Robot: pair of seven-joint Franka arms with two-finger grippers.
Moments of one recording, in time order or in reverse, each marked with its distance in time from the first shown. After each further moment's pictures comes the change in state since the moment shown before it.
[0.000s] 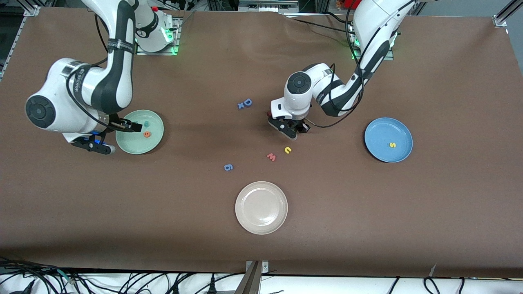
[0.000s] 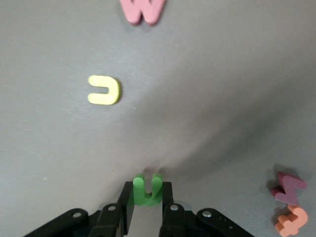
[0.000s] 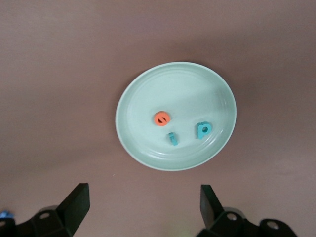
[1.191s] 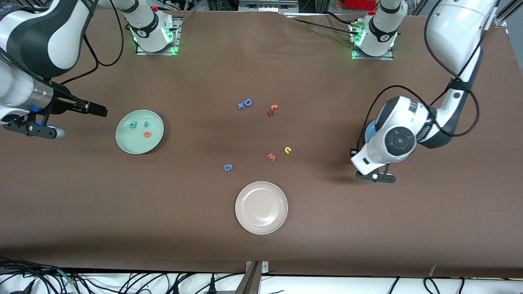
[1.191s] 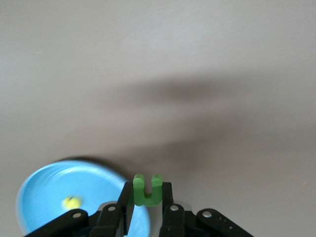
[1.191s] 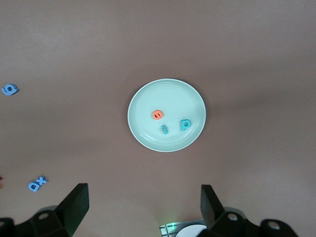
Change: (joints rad) left arm 0.430 -0.026 0.011 0.254 -0.051 -0.442 0.017; right arm -0.005 -0.008 -0.223 0.295 0.000 -0.282 -0.087
